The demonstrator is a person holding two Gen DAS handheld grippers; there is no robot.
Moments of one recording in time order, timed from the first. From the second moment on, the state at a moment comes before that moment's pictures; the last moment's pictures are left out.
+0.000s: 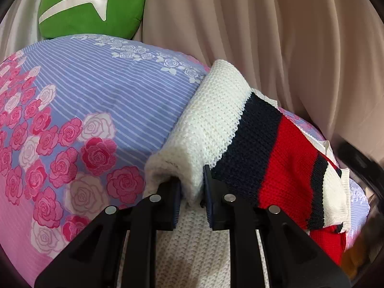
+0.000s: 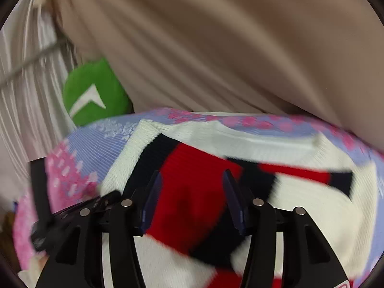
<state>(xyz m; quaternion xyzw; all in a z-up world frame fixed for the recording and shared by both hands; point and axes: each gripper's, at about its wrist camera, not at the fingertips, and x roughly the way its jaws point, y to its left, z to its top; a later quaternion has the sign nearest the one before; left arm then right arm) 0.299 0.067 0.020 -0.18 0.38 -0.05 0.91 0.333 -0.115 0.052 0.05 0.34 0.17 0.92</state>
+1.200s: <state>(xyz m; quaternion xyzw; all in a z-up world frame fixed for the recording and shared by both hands) 0.300 0.061 0.022 -0.15 0.38 -0.04 0.91 0.258 -0.283 -0.001 0.20 0.39 -0.01 0.90</state>
